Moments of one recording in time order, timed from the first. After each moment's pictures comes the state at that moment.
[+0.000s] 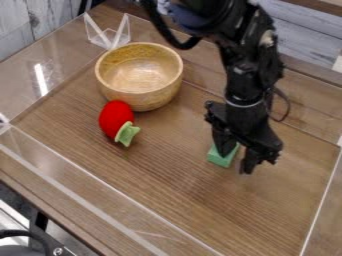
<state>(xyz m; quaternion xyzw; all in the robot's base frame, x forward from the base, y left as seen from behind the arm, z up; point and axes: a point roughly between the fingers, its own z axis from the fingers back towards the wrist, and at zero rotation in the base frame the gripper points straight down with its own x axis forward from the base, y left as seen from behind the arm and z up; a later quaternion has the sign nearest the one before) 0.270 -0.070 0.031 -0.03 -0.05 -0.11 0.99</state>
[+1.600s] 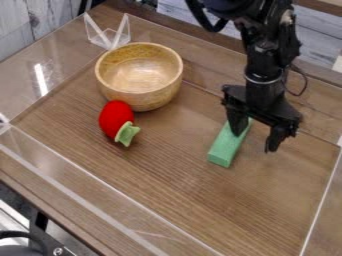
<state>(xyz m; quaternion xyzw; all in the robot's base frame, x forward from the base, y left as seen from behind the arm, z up) 0.319 -0.061 0.025 -0.04 -0.05 -0.04 1.00</state>
